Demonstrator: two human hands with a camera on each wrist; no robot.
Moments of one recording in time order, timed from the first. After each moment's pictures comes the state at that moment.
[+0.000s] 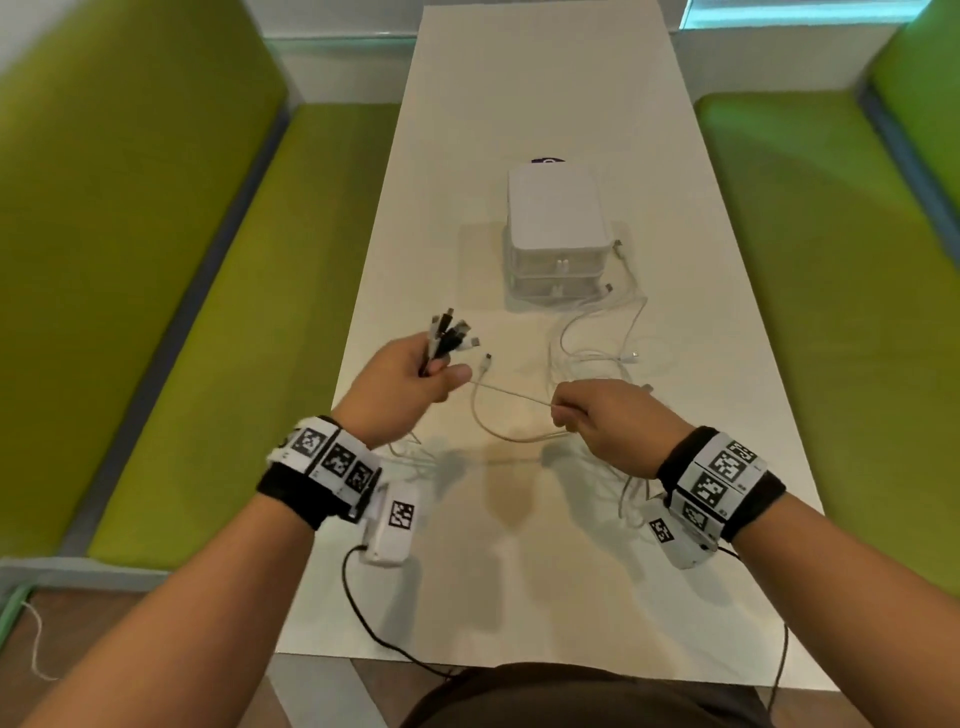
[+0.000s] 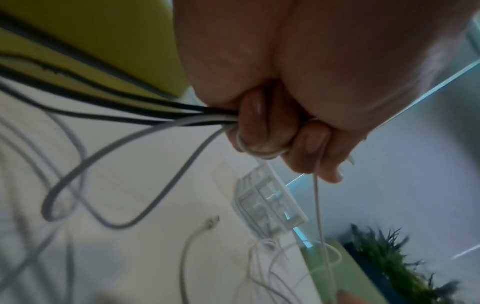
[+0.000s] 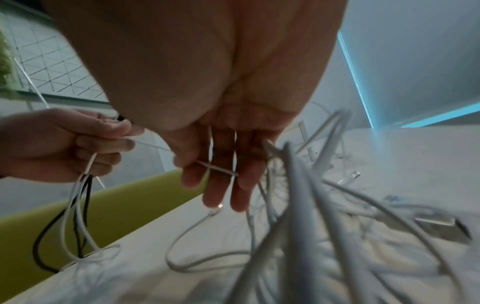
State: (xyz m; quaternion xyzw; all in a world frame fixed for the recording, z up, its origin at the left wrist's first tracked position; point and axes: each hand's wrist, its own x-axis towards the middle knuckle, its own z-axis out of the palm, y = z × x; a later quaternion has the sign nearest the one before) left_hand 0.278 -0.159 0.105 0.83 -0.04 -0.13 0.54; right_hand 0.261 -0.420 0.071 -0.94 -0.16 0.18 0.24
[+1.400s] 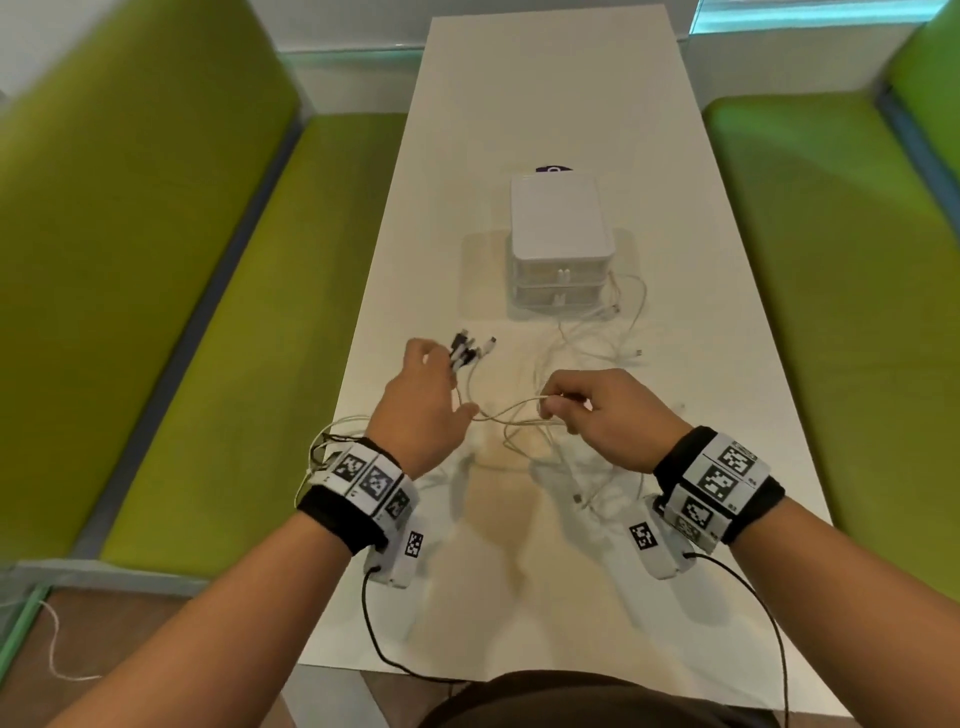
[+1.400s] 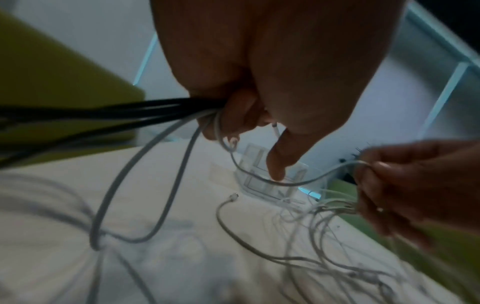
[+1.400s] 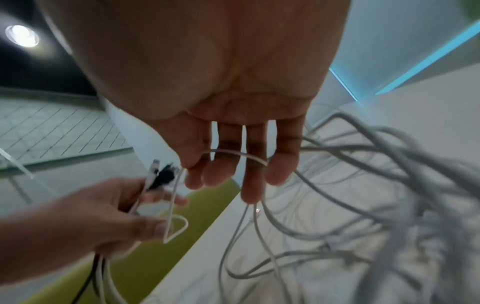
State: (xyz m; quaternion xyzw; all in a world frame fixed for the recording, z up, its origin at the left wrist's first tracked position) left_hand 0.274 -0.182 0.089 0.97 -0.04 -0.05 0.22; right_hand 0.271 -0.418 0.084 -0.92 -0.10 0.16 0.35
